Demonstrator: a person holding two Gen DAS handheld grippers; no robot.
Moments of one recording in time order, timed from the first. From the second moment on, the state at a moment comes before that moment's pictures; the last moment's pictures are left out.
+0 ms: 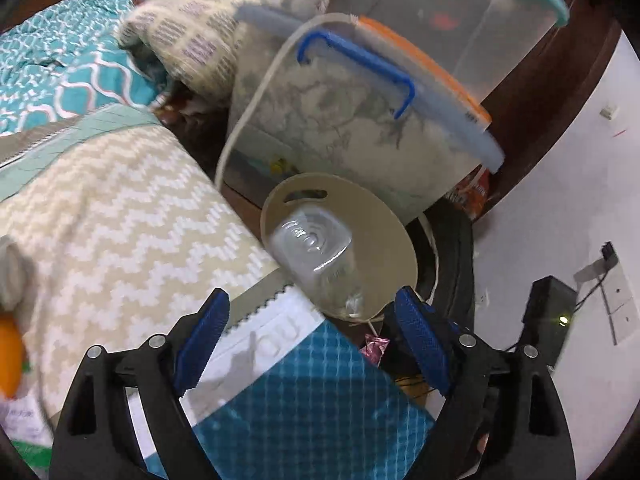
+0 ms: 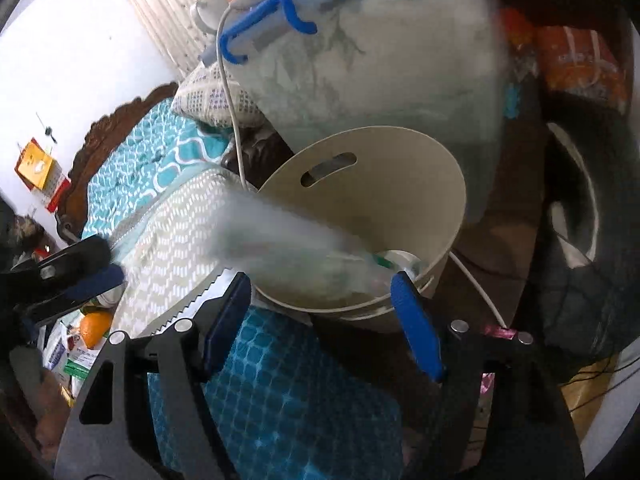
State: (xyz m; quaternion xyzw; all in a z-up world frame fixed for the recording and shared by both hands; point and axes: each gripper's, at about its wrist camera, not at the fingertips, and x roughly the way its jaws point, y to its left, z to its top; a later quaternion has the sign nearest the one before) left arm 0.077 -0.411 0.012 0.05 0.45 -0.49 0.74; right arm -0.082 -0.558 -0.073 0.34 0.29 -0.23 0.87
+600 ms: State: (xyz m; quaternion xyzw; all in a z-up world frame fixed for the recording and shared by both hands) left arm 0.074 0.010 0.015 -0.07 0.39 -0.23 0.89; right arm -0.010 -0.334 -0.051 0.24 0.33 0.00 0.91
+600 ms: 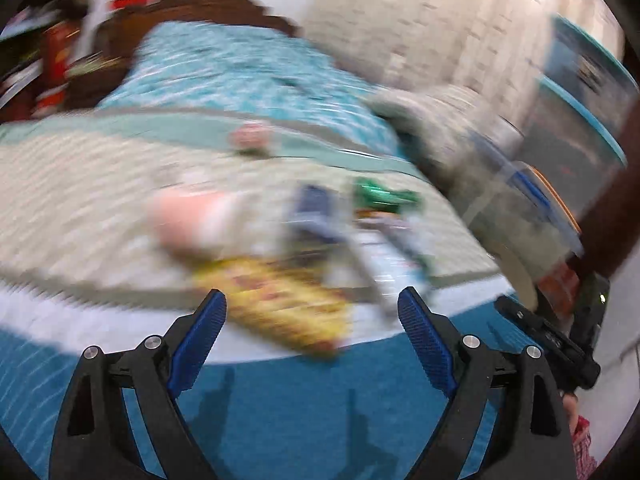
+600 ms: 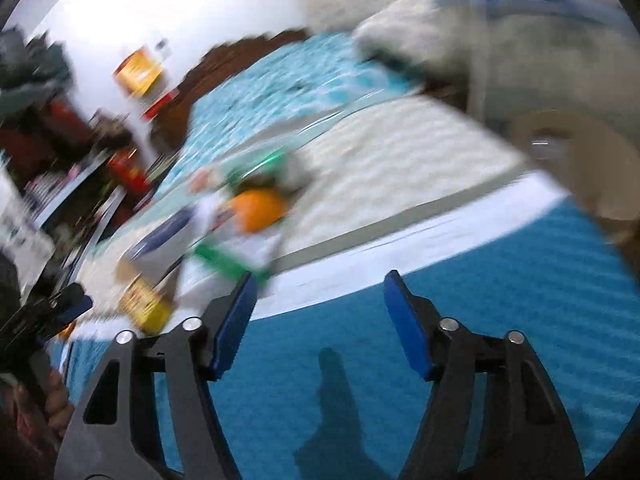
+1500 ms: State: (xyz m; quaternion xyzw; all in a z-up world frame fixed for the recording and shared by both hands) left arm 0.100 -0.117 0.018 0.03 0.41 -0.33 0.85; right arm -0.026 -0.330 -0.037 0.21 0.33 0.00 0.92
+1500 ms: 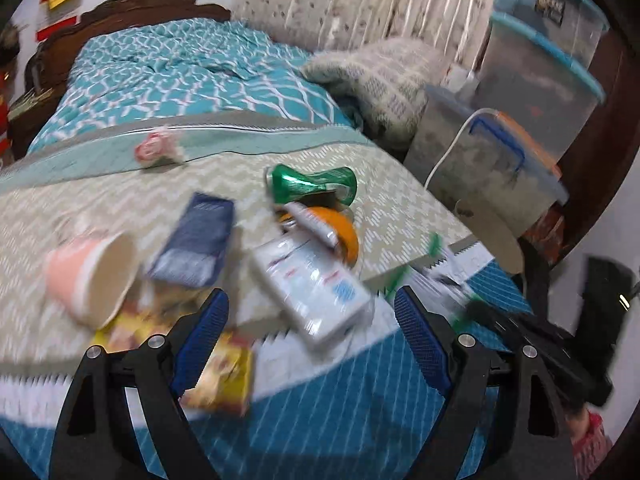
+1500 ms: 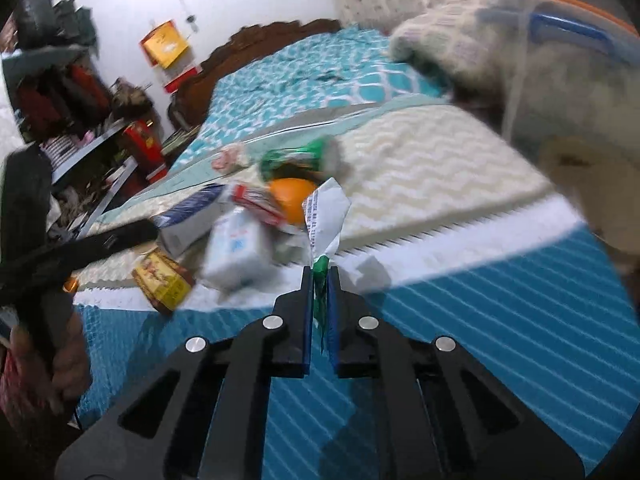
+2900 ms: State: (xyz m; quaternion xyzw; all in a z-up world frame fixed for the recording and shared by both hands) left arm 0.134 -0.374 0.008 -0.04 0.50 -0.45 0.74; right arm -0.010 -0.453 -0.091 0.34 0.41 0.12 0.84
